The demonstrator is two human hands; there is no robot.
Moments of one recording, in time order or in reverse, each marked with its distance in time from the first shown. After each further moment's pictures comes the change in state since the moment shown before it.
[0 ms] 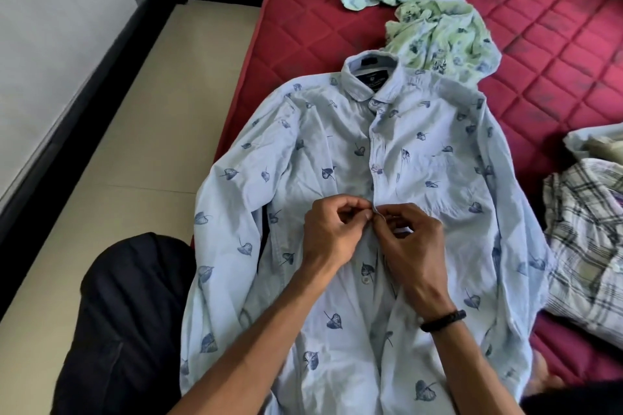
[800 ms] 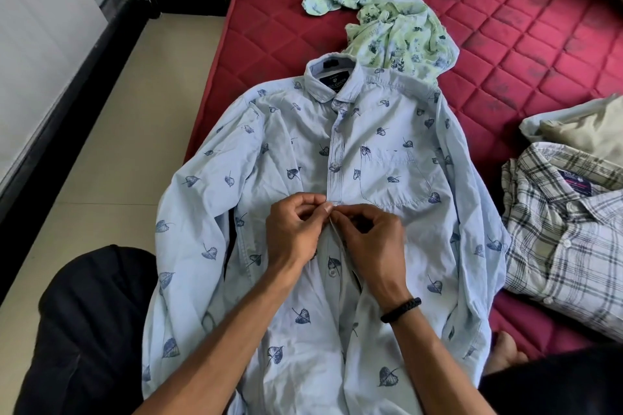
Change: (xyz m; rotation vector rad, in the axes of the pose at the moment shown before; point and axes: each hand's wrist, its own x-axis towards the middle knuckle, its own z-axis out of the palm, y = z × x) left_hand -0.002 -0.010 0.004 -0.140 0.065 -0.071; right_hand -0.005 -0.001 0.001 0.093 -0.021 0.092
